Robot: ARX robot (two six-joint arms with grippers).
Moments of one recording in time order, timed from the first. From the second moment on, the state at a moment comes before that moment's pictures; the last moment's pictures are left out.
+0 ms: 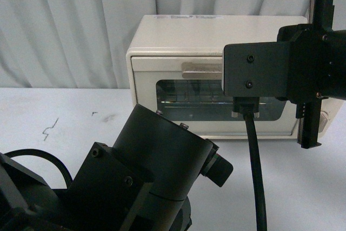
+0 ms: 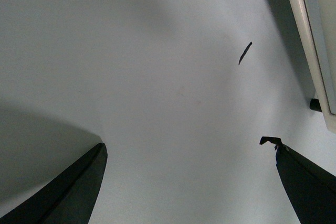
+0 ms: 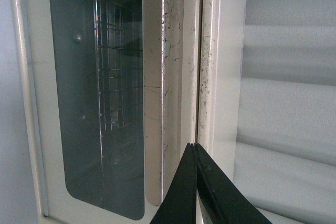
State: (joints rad) left arm -0.71 2.02 0.77 0.44 -0.13 -1.41; right arm 0.31 1.63 0.72 0.56 -0.04 -1.50
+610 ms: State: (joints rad) left arm -0.71 2.02 0.77 0.44 -0.13 -1.41; right arm 0.29 1.66 0.76 0.55 -0.05 -1.48
